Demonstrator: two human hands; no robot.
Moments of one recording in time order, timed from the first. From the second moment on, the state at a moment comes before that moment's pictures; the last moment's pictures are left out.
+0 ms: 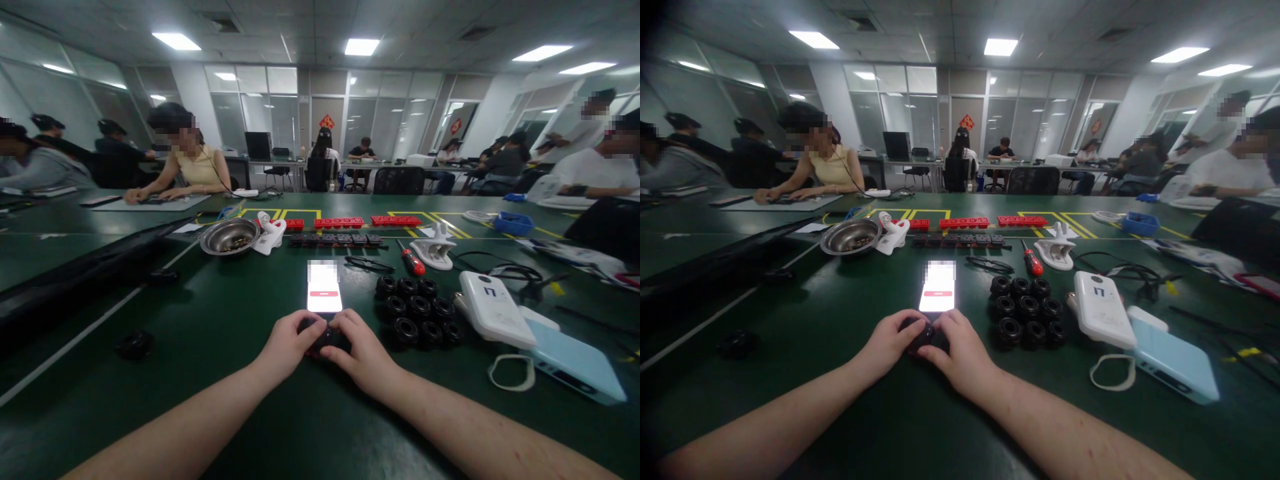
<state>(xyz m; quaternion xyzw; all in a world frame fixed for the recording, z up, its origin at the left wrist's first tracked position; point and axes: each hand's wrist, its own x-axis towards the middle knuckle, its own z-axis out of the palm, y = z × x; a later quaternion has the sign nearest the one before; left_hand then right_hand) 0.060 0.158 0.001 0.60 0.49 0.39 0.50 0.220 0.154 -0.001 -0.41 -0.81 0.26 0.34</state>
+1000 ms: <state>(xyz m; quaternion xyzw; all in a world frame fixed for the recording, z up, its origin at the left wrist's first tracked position) 0.063 0.149 0.006 0.62 0.46 0.43 0.47 0.222 0.156 -0.003 -0.40 -0.81 0.23 0.35</state>
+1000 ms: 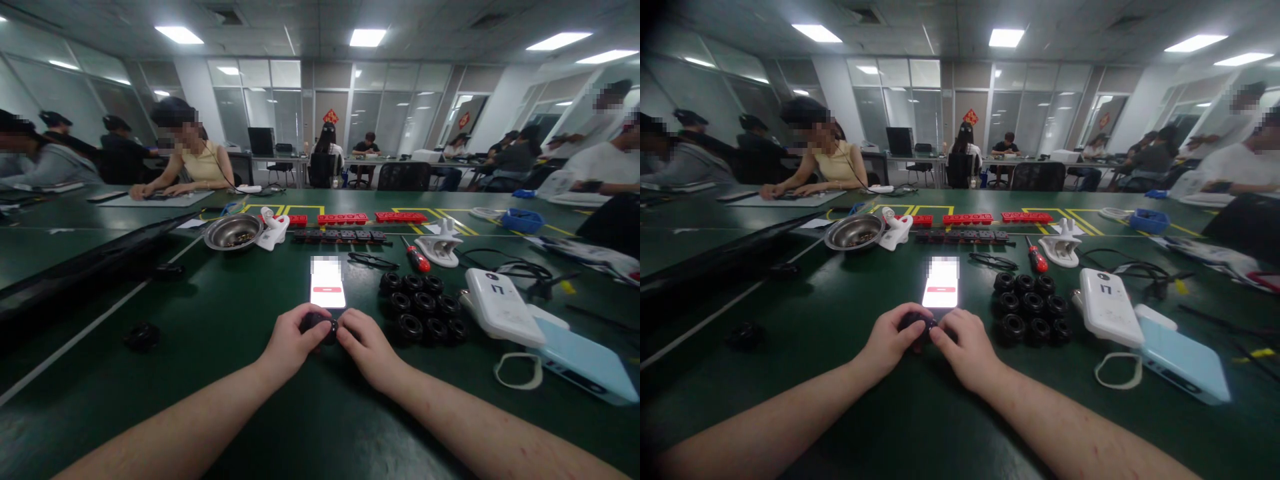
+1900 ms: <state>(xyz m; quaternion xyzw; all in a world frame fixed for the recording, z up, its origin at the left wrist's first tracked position) 0.060 0.159 -0.001 0.59 0.45 0.40 0.54 0.222 0.156 -0.004 -0.42 -0.82 0.18 0.33</state>
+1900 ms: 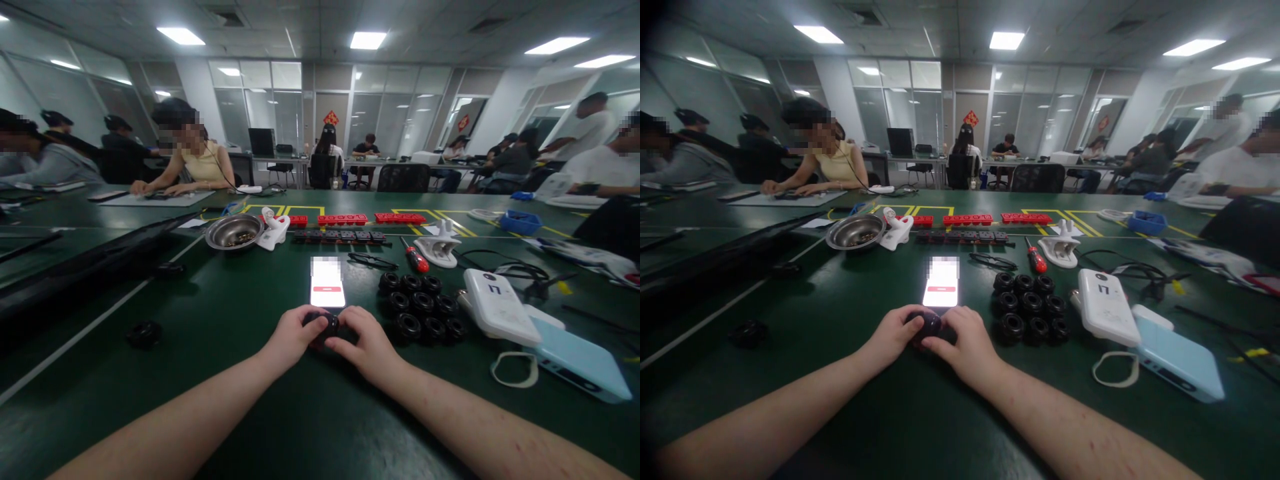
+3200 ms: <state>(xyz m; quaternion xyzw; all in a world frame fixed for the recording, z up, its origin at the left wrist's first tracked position) 0.062 0.152 0.000 0.61 0.43 0.44 0.50 0.223 0.159 -0.005 -0.39 -0.80 0.31 0.33</state>
